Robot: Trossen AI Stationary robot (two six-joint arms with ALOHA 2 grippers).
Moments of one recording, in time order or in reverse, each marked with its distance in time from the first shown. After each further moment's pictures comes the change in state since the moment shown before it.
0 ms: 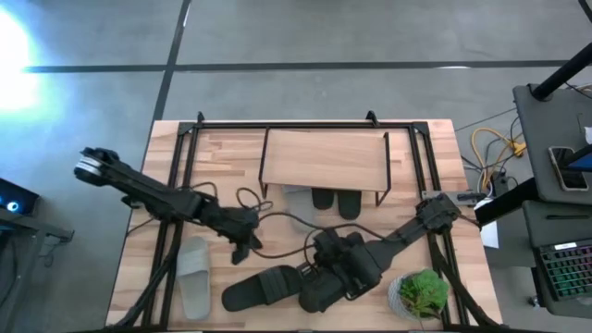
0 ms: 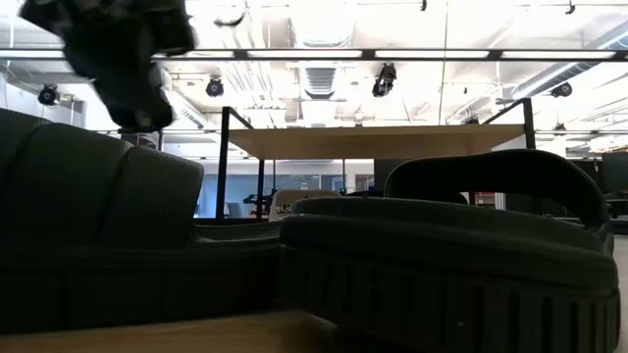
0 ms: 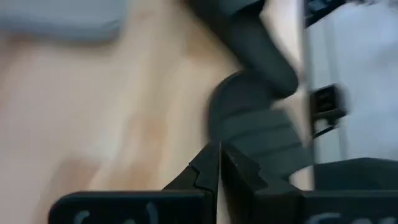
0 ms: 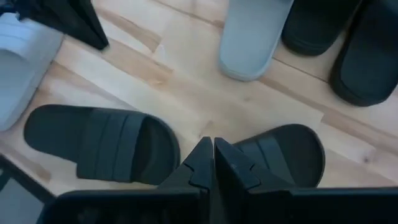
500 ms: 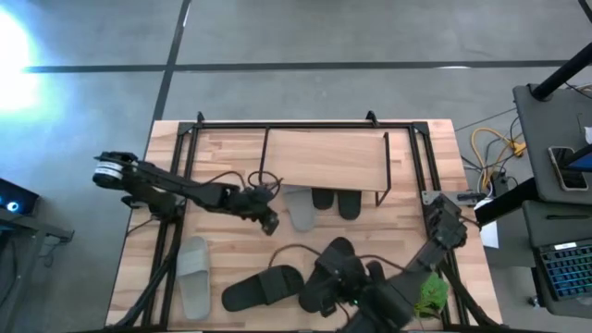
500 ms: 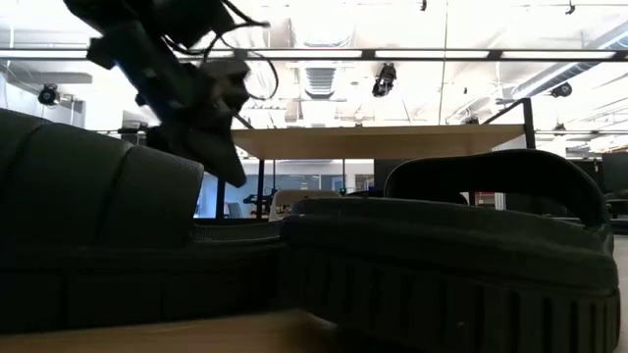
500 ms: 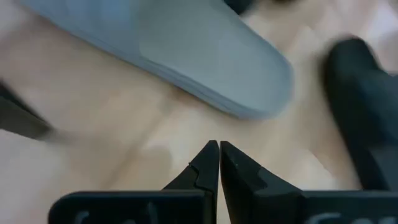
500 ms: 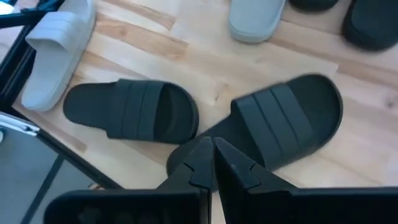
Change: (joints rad) left arm 0.218 0.224 0.062 0.030 -0.226 -0.176; right arm 0.191 -0.003 -0.032 -0.007 0.096 0.287
